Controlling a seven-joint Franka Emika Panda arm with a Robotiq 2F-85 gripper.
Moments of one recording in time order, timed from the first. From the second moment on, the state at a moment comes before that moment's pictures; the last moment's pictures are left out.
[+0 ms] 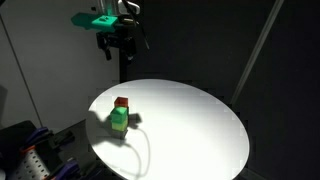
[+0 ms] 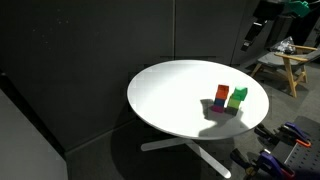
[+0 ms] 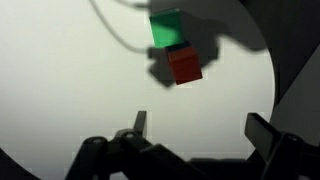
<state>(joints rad) -0.02 -0.44 -0.16 -2.50 0.01 2.24 -0.40</state>
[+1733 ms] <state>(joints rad) 0.04 -0.30 -0.13 -2.49 0.06 2.40 -0.51</state>
